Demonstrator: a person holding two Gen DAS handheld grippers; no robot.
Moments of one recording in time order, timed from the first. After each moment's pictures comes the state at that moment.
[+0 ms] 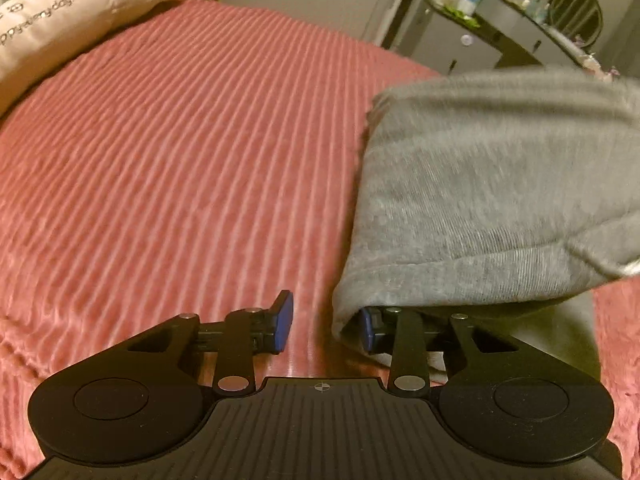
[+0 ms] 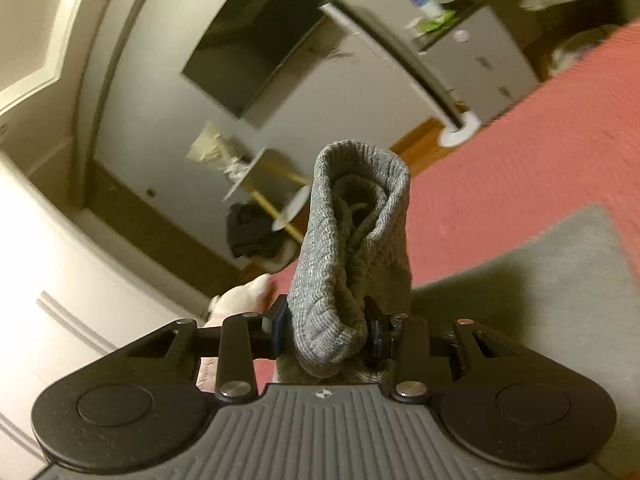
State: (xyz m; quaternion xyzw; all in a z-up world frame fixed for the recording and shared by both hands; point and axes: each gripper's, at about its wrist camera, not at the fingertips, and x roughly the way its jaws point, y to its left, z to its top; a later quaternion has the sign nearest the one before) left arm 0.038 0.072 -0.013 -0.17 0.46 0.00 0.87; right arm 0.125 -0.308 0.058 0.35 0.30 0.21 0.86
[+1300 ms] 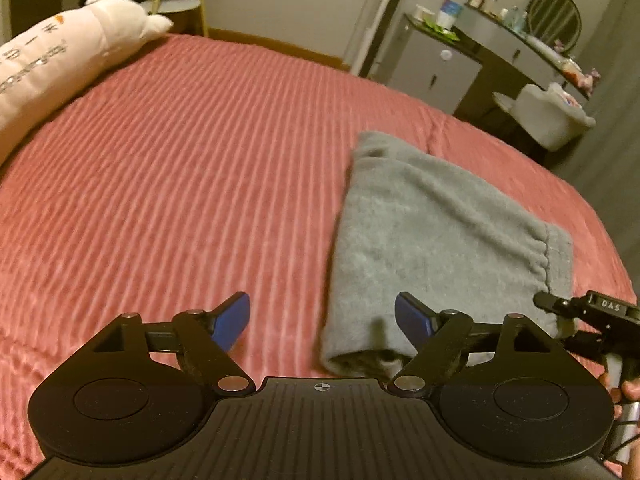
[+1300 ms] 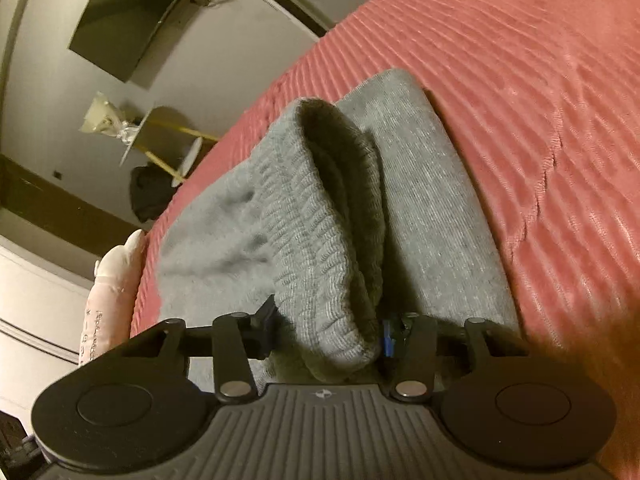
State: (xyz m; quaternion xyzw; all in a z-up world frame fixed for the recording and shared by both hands) left arm 0.035 0.075 0.027 -0.15 0.44 -0.02 0.89; right arm 0.129 -0.356 -0.073 0.34 0.43 0.12 0.83
